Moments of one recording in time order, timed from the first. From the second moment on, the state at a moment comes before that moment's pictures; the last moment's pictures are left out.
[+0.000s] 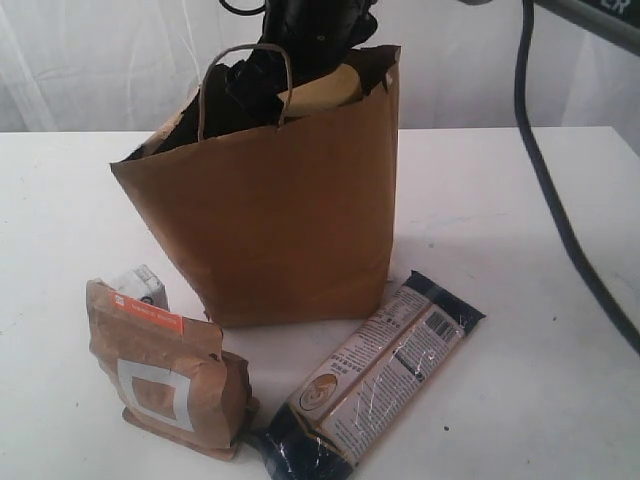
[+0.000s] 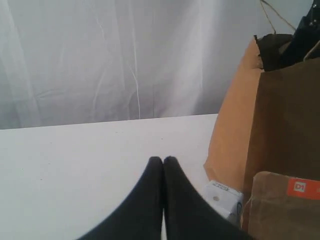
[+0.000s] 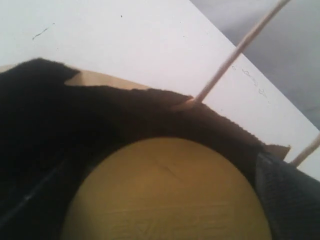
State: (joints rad) left arm -0.12 0.07 -0.01 -1.79 0.12 1.75; right arm 0.68 1.99 -2.05 -0.25 1.03 -0.13
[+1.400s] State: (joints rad) left arm -0.12 0.07 -0.01 -1.79 0.13 1.74; right arm 0.68 1.91 -2.08 -0.27 1.19 -0.11
